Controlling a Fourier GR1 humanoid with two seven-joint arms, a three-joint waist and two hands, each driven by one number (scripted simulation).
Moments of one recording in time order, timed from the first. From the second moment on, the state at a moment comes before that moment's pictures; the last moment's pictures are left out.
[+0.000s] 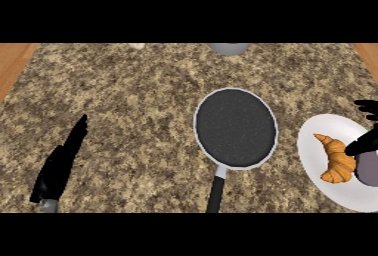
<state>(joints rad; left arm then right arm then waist) 0.04 0.39 -0.18 -1.55 0.00 0.19 0.11 -0.42 -0.87 0.20 -1.23 -0.33 0.33 0.96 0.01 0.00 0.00</state>
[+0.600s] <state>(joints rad) 0.06 0.36 -0.15 -1.56 -0.03 0.17 0.10 -0.41 -0.82 0.24 -1.17 -0.27 0.37 0.99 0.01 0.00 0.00</state>
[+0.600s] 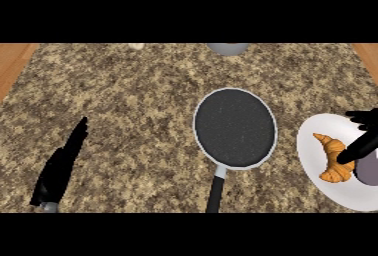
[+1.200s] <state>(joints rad) 0.06 0.33 -0.13 -1.59 -0.07 0.14 0.14 -0.40 -0.74 0.24 -1.11 -0.19 0.39 0.98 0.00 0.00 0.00</state>
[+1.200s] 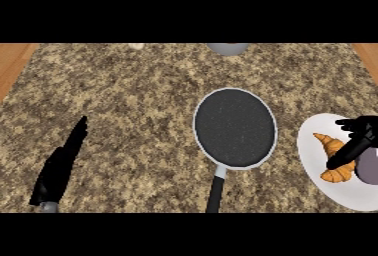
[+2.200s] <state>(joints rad) 0.07 0.28 -0.06 -1.61 -0.11 0.07 0.15 -0.36 -0.61 0.12 -1.05 0.00 0.35 0.90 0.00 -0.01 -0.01</state>
